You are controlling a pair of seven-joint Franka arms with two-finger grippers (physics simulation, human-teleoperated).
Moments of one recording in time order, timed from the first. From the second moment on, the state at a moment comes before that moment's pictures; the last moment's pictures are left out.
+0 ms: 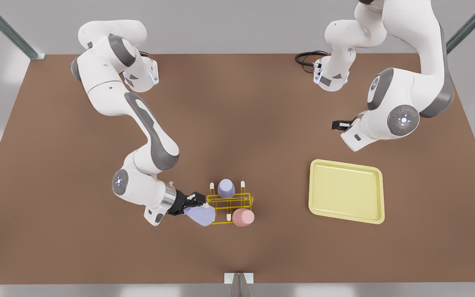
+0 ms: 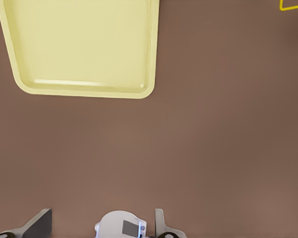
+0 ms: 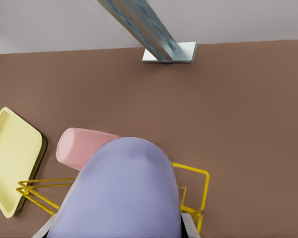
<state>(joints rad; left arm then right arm) -0.07 0.16 -0.18 -1.58 -0.02 1.33 -0.14 0.15 0.84 0.36 -1.12 0.29 2.21 -0.02</state>
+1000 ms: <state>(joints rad) -0.07 0.16 -0.18 -1.57 -0.02 1.33 -0.10 -0.16 0.61 0.33 -0.98 -0.14 1.76 -0.05</state>
